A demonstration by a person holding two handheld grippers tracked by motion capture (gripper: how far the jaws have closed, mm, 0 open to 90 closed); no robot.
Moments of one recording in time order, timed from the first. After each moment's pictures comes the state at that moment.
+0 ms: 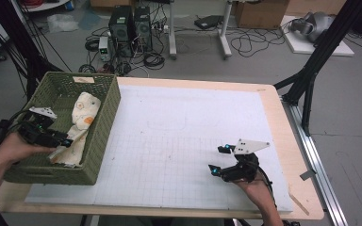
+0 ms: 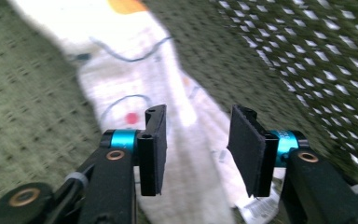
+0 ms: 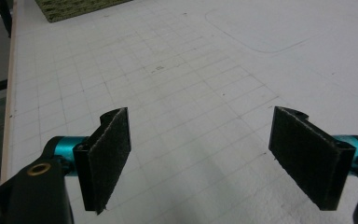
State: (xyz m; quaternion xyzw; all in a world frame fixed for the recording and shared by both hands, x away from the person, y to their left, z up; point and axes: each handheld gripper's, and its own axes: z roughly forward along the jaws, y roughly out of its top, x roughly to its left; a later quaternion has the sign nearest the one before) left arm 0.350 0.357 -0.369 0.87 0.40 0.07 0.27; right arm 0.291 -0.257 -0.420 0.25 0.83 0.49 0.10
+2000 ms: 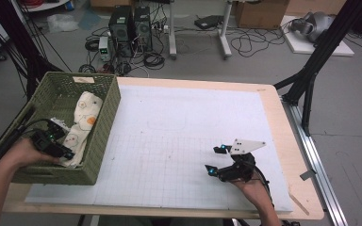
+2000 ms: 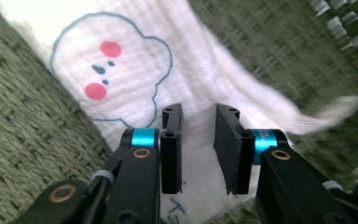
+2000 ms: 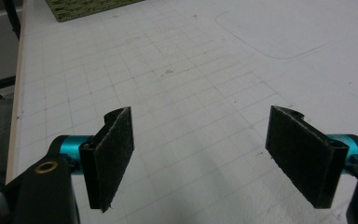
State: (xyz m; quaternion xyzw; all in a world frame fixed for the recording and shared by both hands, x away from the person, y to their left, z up) left arm 0.351 0.345 -0.399 0.90 0.40 0.02 0.18; right arm 0.292 -0.248 -0.420 0.23 0.83 0.49 0.10
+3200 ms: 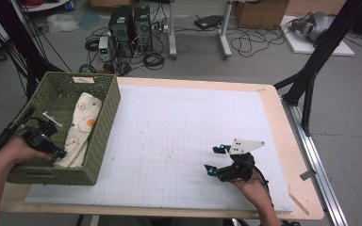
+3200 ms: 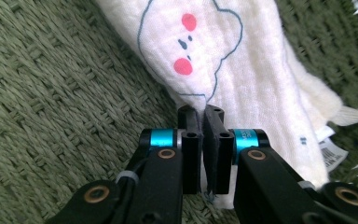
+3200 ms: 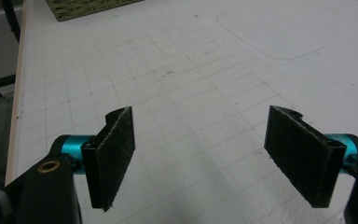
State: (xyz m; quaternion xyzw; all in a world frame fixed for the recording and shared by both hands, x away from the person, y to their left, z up) left arm 0.357 0.368 -0.396 0.86 0.48 -0.02 0.17; right arm 0.293 -0.247 -0.420 0.23 0.83 0.49 0.10
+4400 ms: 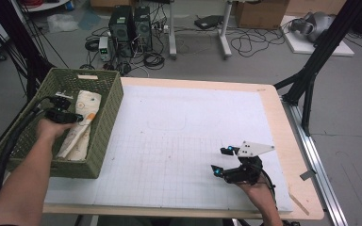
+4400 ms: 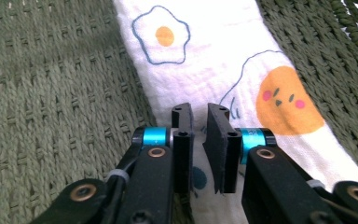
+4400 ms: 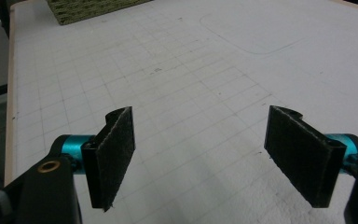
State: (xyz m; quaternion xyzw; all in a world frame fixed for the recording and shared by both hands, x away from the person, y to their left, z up) left arm 0.441 0.349 -0.415 0.77 0.54 0.19 0.27; right arm 0.281 -0.265 -0.418 0.25 0.82 0.50 0.11
